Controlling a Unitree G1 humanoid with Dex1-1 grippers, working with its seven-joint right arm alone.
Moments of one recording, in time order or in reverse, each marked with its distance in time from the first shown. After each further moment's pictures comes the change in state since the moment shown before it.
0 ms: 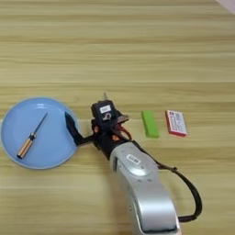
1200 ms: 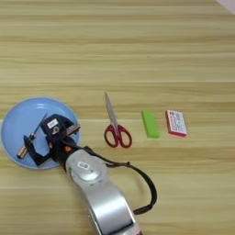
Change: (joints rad) arm -0.047 0.053 0.313 0.080 -0.170 0.066 -0.040
